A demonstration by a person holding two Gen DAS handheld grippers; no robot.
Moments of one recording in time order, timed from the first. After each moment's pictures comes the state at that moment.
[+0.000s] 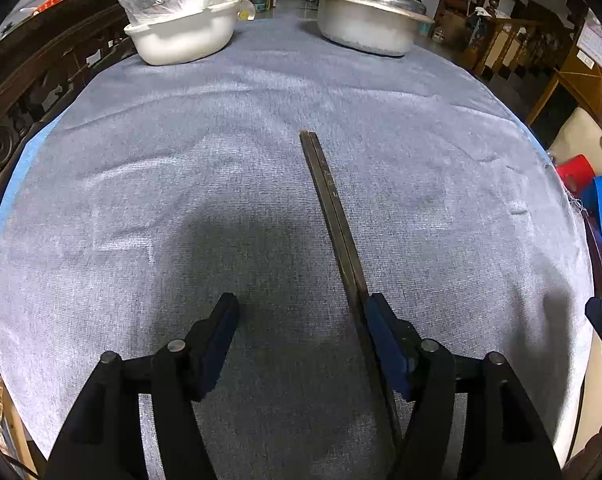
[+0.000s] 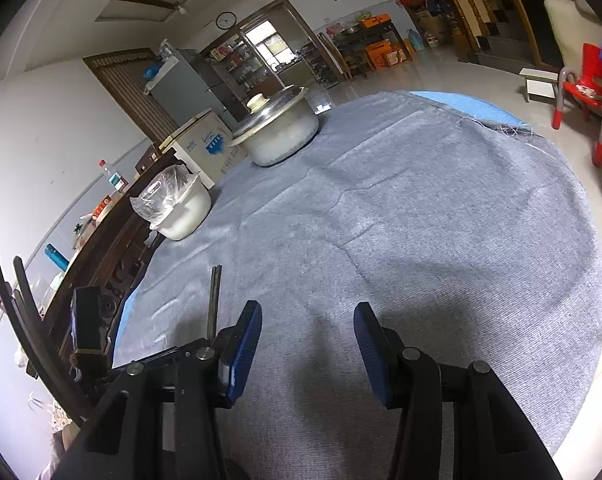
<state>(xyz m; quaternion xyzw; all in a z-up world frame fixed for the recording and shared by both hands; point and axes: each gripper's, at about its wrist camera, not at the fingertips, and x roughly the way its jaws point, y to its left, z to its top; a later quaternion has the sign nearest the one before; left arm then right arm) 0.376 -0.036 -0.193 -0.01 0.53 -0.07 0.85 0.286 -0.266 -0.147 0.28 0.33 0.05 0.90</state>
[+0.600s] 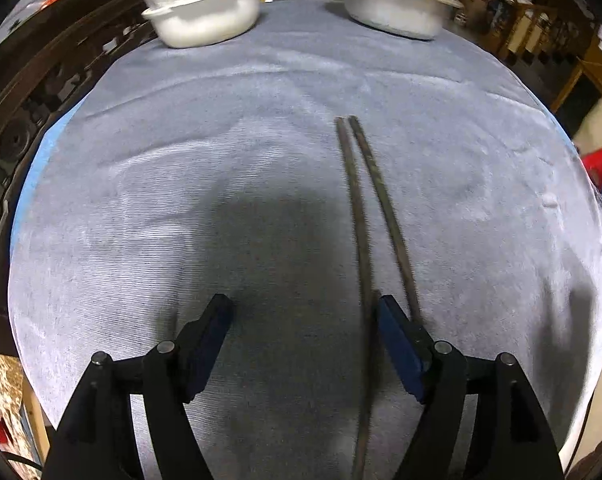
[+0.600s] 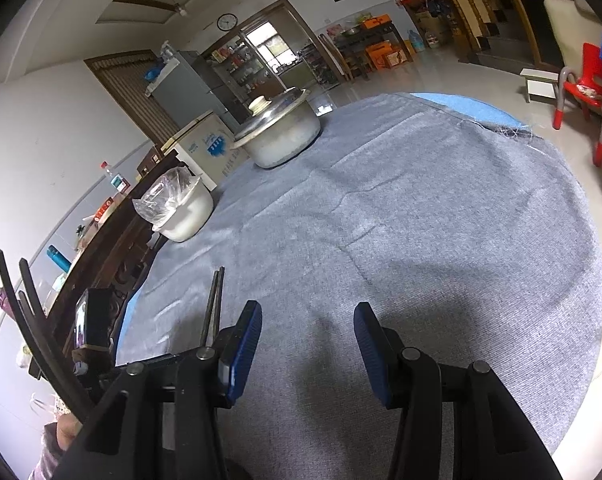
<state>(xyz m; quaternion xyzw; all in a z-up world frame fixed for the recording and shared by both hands) 0.381 -0.019 -0.195 0.01 0.56 -0.02 0.83 0.285 -0.266 -0.144 0.28 0.33 0.06 0.90</state>
